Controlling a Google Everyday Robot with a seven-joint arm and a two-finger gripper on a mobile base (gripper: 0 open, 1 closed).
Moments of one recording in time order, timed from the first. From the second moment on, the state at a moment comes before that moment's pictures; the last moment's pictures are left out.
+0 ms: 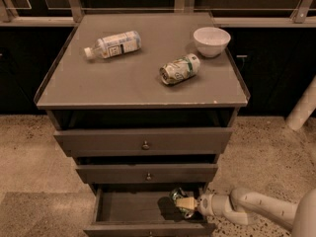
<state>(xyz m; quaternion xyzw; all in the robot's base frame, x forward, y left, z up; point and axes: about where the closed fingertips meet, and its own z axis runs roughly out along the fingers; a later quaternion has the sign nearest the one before) 0.487 -0.138 0.287 0.00 0.89 0.44 0.16</state>
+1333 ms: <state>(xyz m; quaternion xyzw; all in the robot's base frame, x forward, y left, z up) 0.530 -0.125 0.175 0.08 0.90 0.41 0.12</state>
